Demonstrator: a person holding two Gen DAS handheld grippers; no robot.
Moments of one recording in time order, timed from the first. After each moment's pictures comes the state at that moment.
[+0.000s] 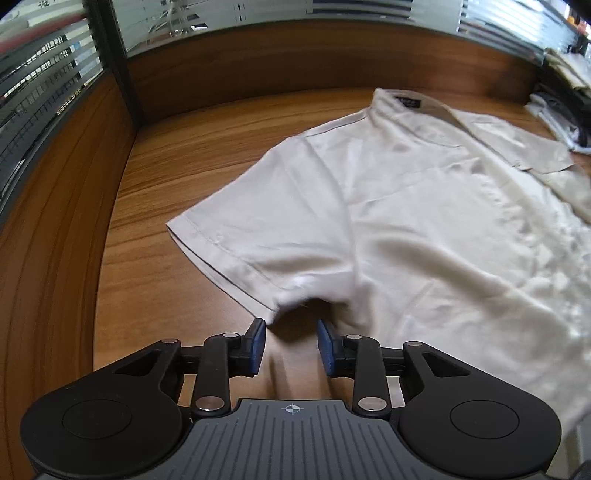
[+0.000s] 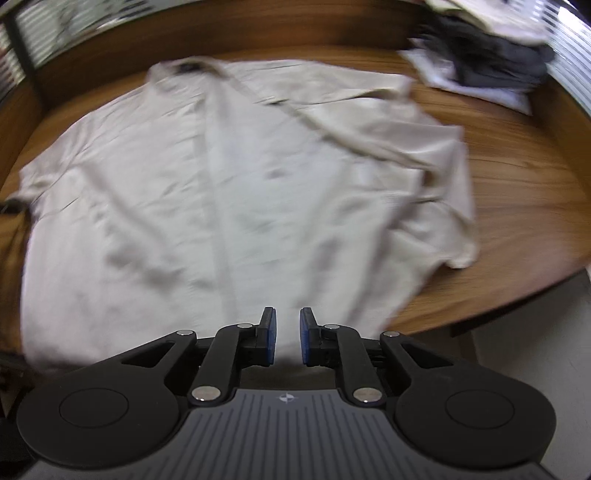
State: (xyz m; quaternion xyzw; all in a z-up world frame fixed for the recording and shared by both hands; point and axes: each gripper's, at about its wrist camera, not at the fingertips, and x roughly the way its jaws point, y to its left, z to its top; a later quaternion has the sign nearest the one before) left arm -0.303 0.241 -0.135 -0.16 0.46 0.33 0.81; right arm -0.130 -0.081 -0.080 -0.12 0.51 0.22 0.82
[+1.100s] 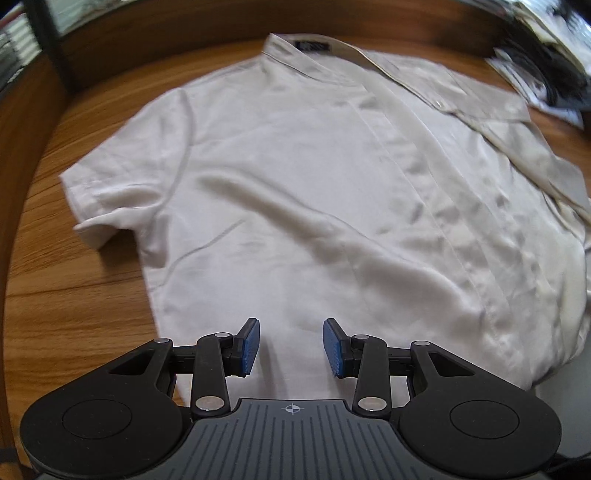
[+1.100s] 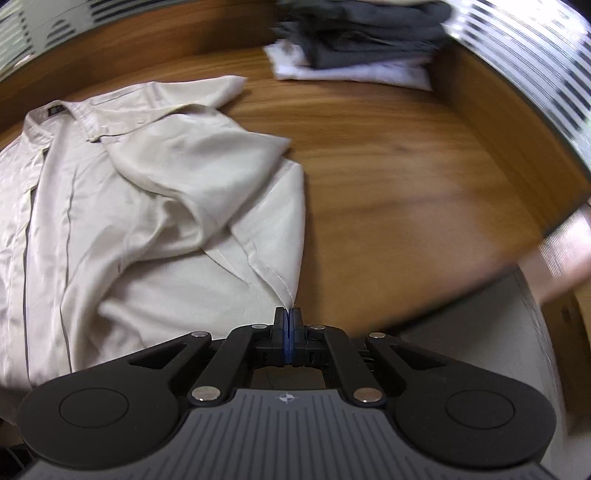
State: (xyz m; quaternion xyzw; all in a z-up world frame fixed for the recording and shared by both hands) left arm -0.217 0.127 -0.153 -0.20 0.52 0.30 0.77; right arm -0.014 -0.256 -0.083 -0.11 0.51 0.15 0.84
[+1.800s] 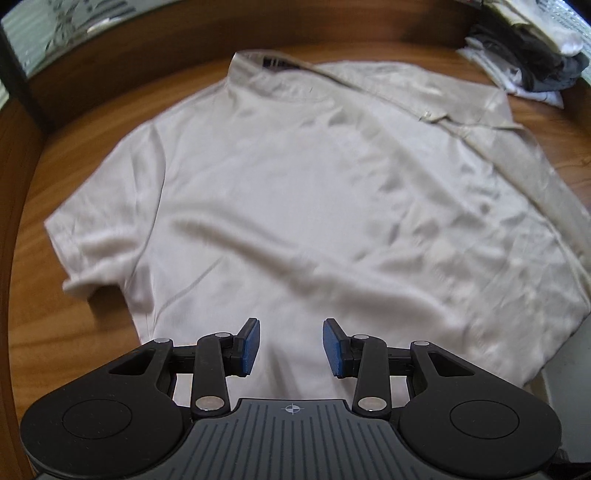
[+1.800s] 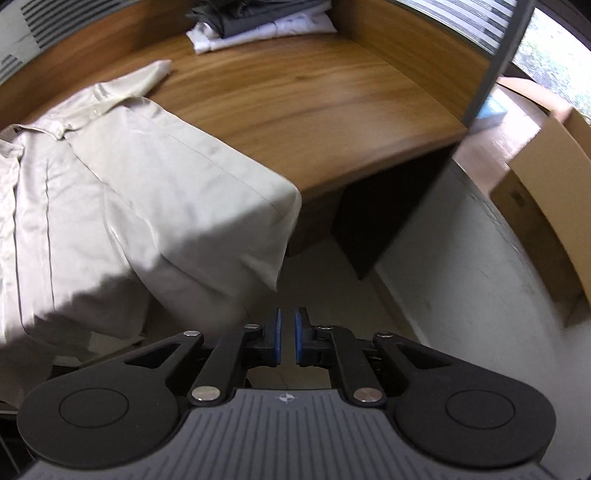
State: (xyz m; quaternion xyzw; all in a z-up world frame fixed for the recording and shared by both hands) left arm -0.187 0.131 -0.135 -0.16 0.52 0.28 0.79; right arm -0.071 -0.347 -0.085 -0.04 0.54 0.10 0.84
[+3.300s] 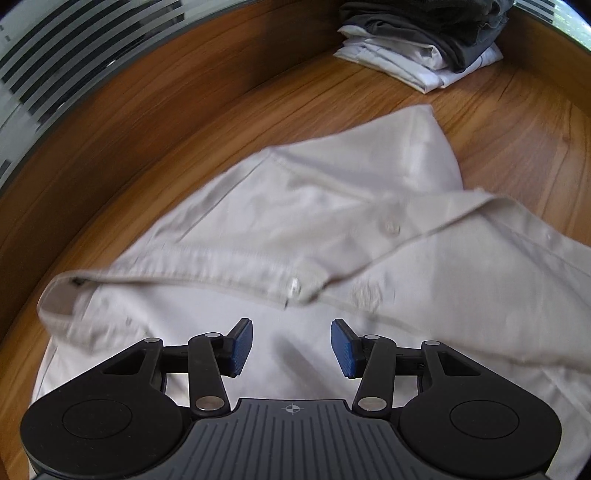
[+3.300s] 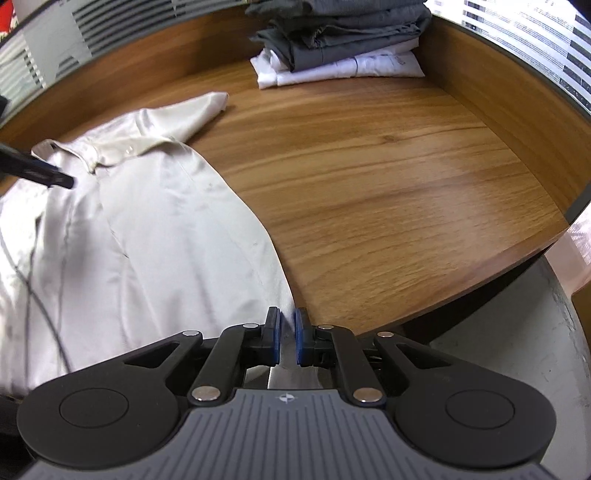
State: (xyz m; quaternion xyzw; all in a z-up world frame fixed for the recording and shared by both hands) left arm 0.092 0.112 -0.164 0.02 0.53 0.17 0.83; right arm 0.030 -0.300 -0.106 -0.05 0.49 0.22 0.84
